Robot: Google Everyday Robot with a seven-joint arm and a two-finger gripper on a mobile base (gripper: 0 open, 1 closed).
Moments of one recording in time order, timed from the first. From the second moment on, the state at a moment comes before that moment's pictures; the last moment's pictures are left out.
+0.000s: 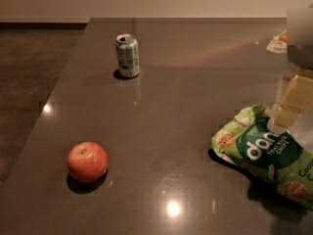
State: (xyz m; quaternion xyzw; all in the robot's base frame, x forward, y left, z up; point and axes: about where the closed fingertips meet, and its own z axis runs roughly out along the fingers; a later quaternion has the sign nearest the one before) arm 0.438 -0.217 0.976 -0.60 0.78 -0.03 0.16
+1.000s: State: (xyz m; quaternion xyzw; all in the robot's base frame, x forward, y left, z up) arm 0.416 -0.227 0.954 -0.56 0.82 -0.04 0.13
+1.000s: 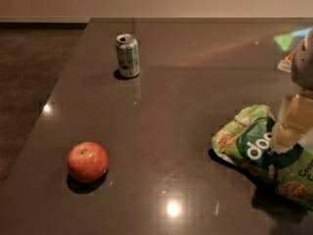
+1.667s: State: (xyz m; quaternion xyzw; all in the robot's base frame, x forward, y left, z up) arm 0.381 -0.240 0.913 -0.50 0.86 -0.03 0.08
